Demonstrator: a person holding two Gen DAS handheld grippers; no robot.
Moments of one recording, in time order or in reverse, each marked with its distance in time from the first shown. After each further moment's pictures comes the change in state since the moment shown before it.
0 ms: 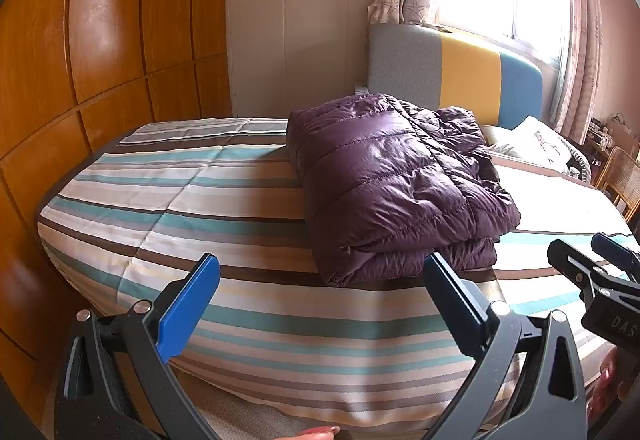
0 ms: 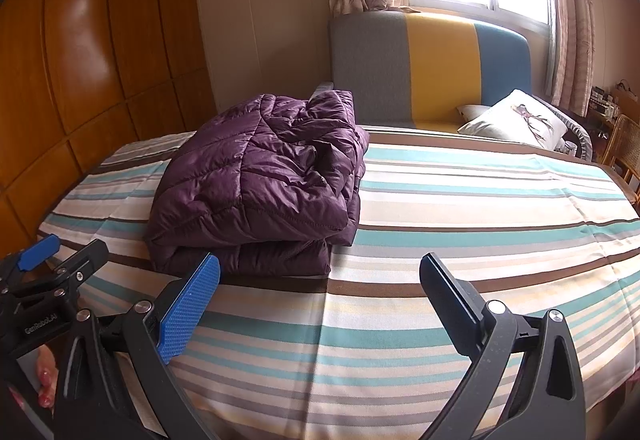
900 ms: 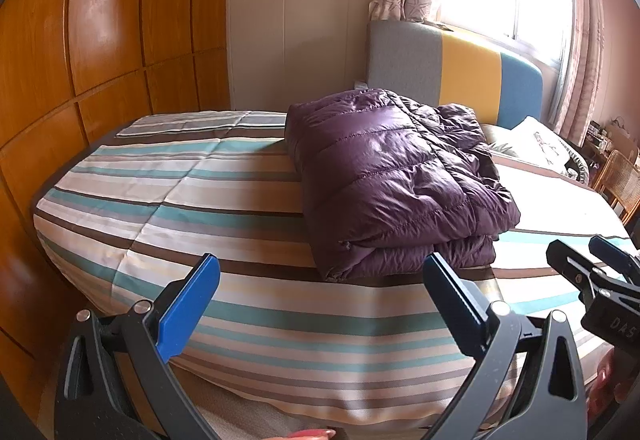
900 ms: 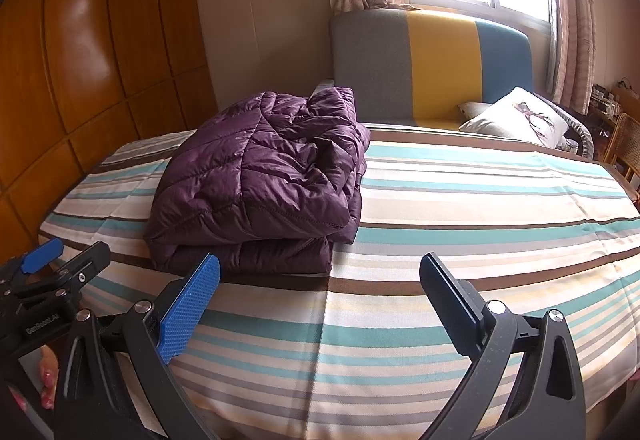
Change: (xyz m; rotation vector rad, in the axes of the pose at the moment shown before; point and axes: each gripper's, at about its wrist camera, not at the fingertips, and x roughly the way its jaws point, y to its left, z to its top) left arm 0.001 0.000 -0.003 -0.024 0.019 -0.015; right arm 0.002 0.001 -0.001 0.003 0.011 0.004
